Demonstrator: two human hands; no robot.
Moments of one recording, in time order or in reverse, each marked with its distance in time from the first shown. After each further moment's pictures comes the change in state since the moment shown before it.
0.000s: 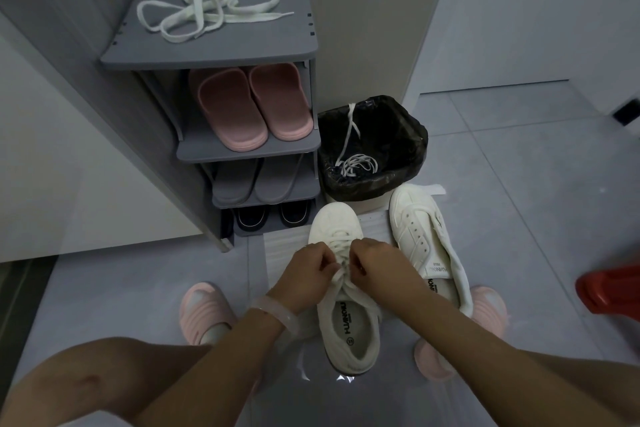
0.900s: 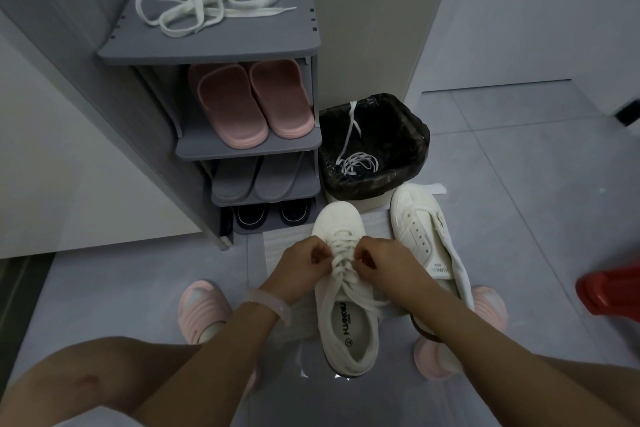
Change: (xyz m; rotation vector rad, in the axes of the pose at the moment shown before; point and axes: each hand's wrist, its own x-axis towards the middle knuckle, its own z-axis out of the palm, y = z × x) left_hand 0.007 -0.010 -0.006 -0.162 -0.029 -0.119; right_hand 0.001 0.012 -0.006 0.162 -0.035 0.109
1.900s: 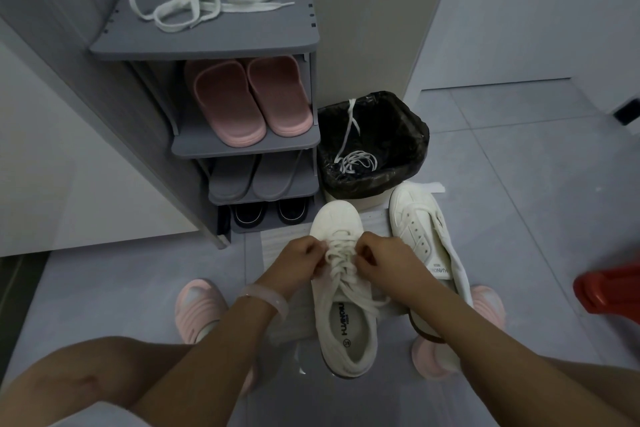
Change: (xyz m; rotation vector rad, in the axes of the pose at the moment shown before) left_hand 0.010 0.004 0.002 -0.236 0.012 -0.145; right_hand 0.002 0.001 -0.002 0.033 0.006 0.016
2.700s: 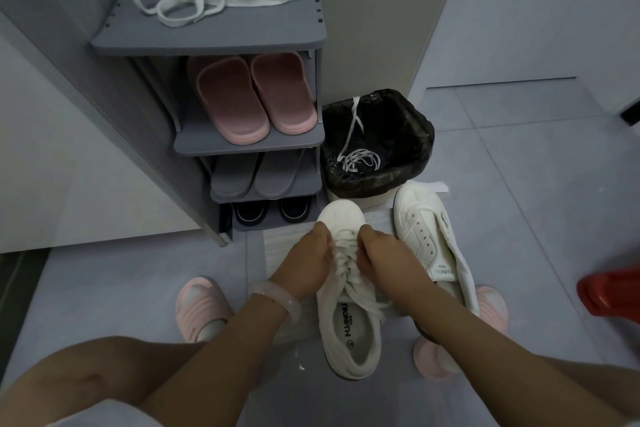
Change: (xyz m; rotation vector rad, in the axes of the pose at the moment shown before) left_hand 0.003 0.002 0.001 0.504 -0.002 0.303; right_hand 0.013 -0.002 0.014 -0.224 0.050 -0.034
